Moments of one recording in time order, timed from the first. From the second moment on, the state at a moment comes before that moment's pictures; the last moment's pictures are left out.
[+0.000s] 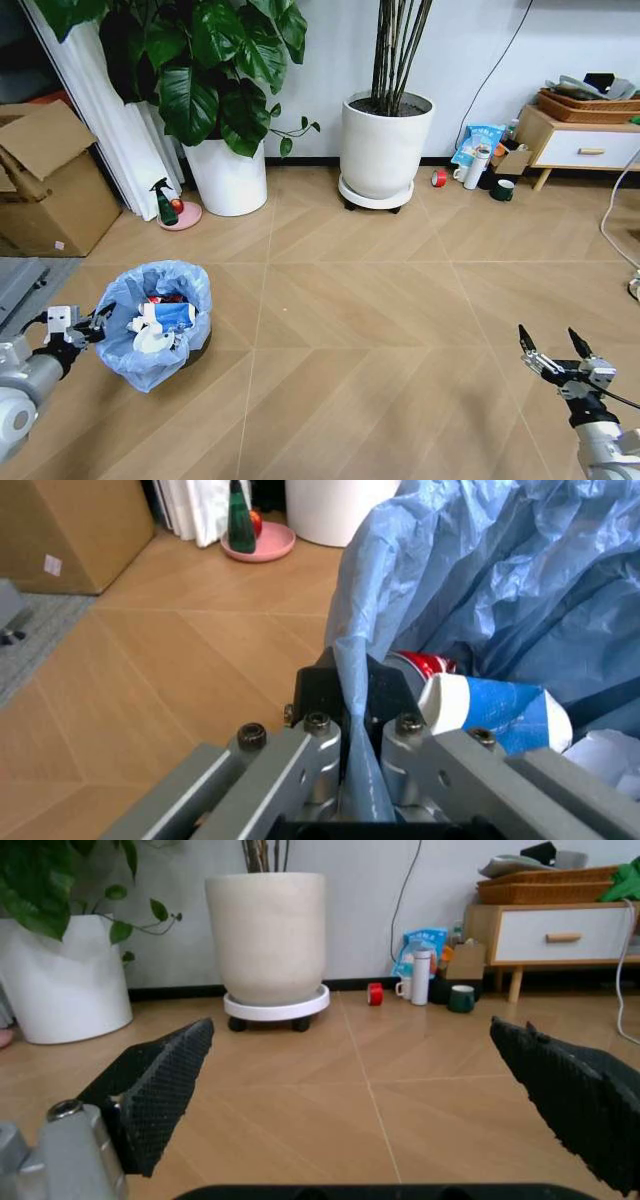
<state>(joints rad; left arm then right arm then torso) 1.54 -0.74 -0.85 -1.78 -0.87 0.22 0.08 -1.64 1.24 0.99 1.71 0.60 0.34 -0.39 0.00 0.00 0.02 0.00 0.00</state>
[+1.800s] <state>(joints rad) 1.60 -0.74 -0.92 -1.82 -0.88 0.22 0.08 -1.67 1.23 1.00 1.74 0.62 0.35 -0.40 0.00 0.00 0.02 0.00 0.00</state>
